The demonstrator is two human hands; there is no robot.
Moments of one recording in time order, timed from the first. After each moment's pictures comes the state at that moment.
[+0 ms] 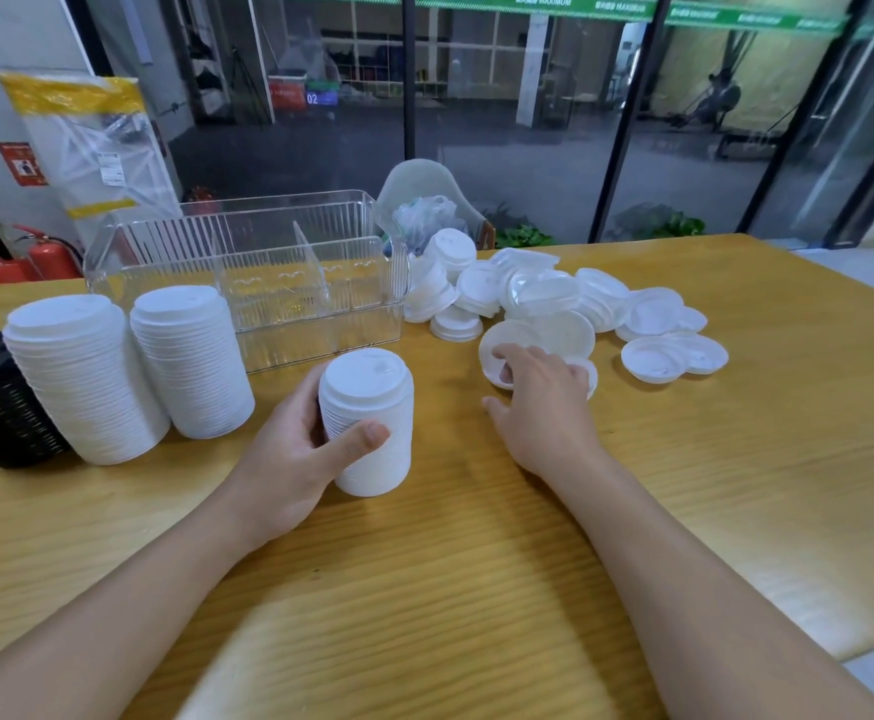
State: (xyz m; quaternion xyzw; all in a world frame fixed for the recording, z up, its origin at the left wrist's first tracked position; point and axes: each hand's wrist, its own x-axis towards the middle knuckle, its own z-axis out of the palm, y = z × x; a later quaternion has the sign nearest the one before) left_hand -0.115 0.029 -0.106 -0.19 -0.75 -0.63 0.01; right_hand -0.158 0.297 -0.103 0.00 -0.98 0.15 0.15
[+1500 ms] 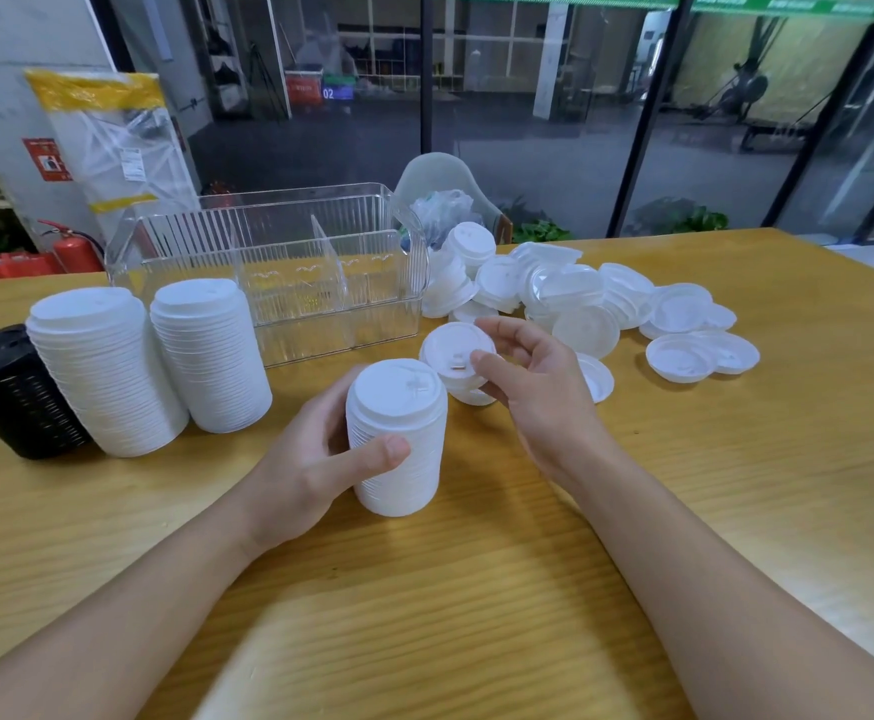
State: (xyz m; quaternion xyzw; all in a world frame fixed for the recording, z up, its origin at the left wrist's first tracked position) left_hand -0.107 0.026 -0.099 -0.25 -0.73 -0.63 -0.05; right_hand -0.154 0.269 -0.092 0.03 -0.67 0.74 0.06
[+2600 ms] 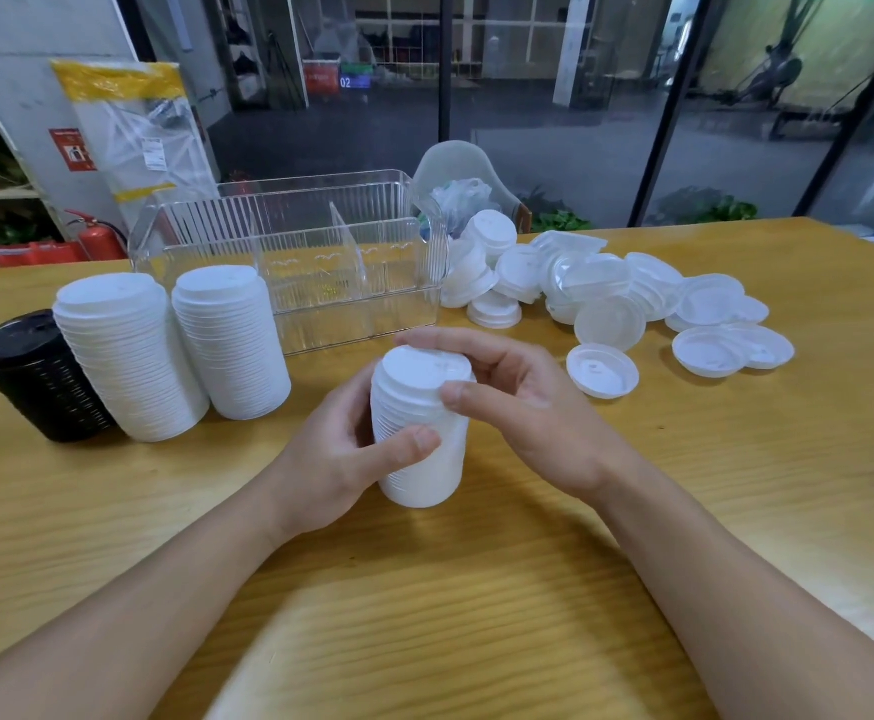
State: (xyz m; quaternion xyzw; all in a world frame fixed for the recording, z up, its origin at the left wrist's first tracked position) left_hand -0.108 0.030 -0.102 -0.24 -0.73 -0.64 -0.05; right_hand -0.120 0.258 -0.072 0.28 -0.73 0.62 -0.03
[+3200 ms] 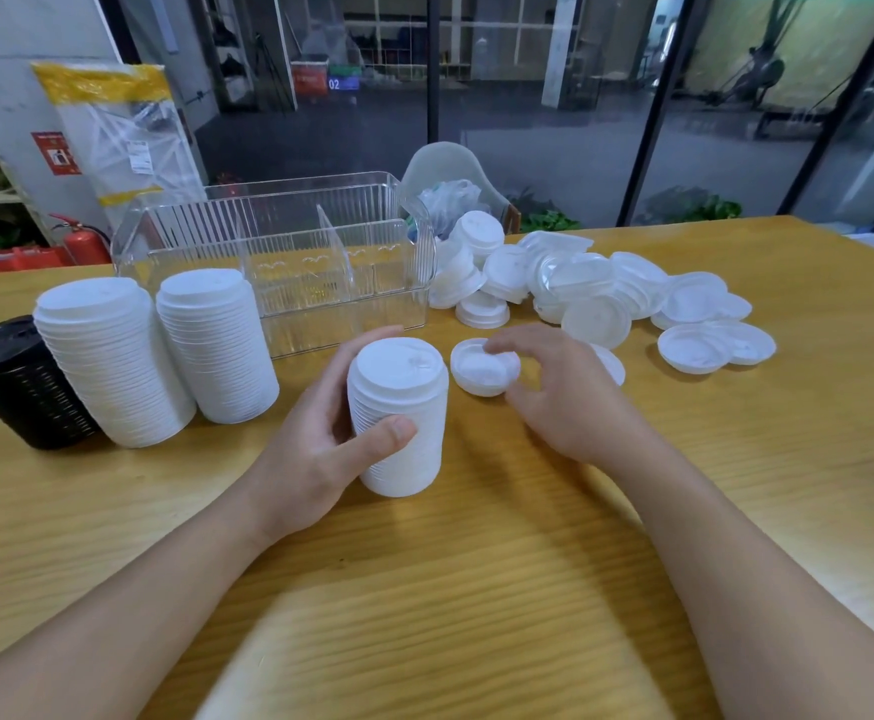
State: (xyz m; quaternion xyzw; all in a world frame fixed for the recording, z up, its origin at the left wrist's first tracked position) left_hand -0.110 0.027 -0.103 -0.24 -0.75 -0.62 0.00; right_hand -0.155 0.304 -0.092 0.12 -0.93 0.34 0.10
